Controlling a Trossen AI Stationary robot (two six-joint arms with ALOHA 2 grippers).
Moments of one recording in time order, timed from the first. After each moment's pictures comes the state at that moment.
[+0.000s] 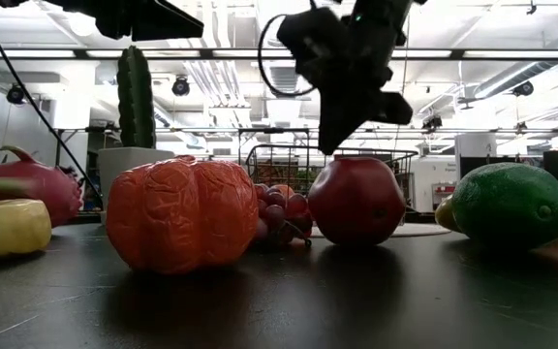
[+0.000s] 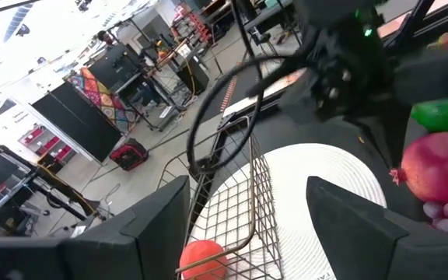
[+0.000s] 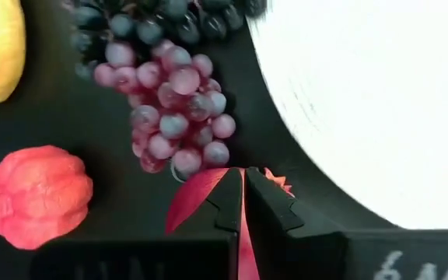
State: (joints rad) left arm -0.27 0.93 0.59 0.20 -0.65 0.50; right arm 0.12 1.81 1.39 -0.72 0.05 0.87
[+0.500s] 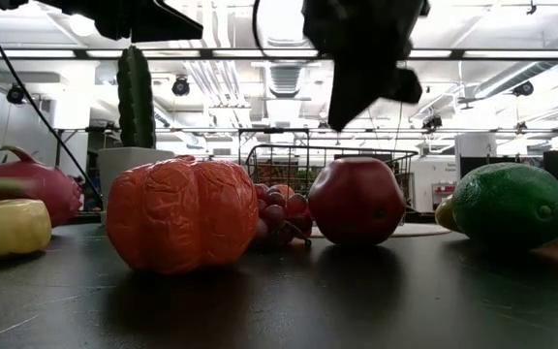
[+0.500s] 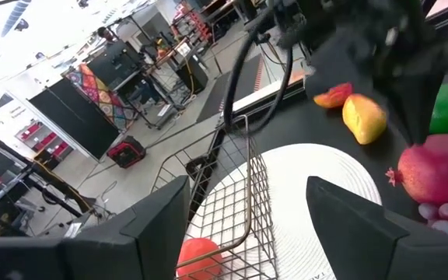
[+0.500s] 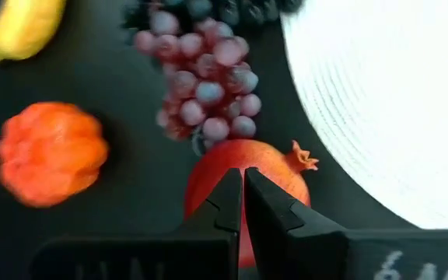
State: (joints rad) left arm -0.27 0.93 0.58 0.21 -0.65 0.48; right arm 0.24 1.77 1.39 -0.73 0.14 0.82
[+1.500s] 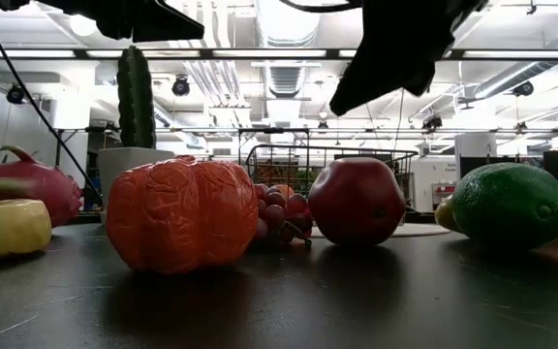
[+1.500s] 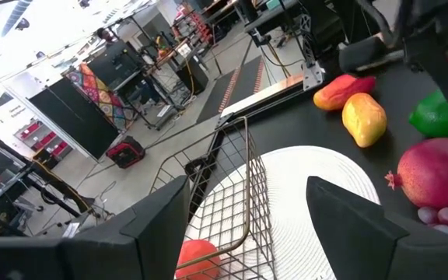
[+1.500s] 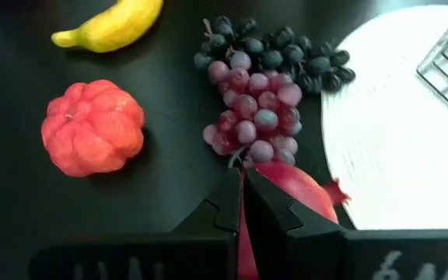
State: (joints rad) left arm -0.27 0.94 0.58 0.23 -0.65 0.47; right arm 0.44 1.70 1.15 -0.35 0.47 0.58
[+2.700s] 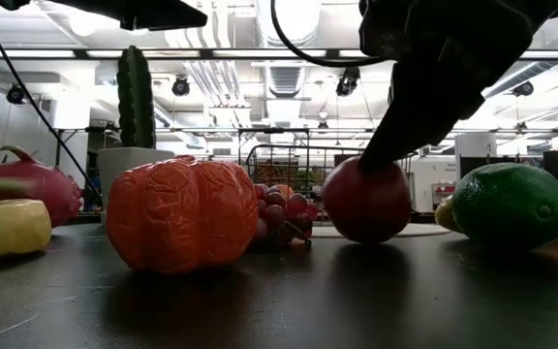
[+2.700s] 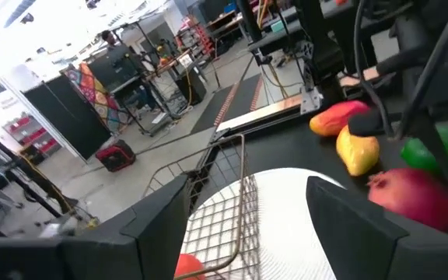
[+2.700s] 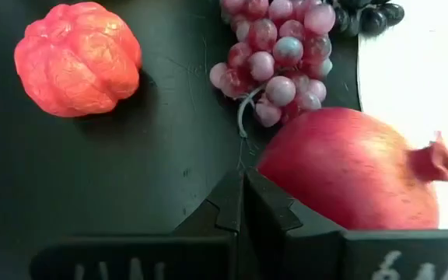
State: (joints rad) left arm -0.27 0.94 0.58 0.29 -0.62 0.40; right arm 0.45 1.70 0.95 -0.15 0.38 0.56
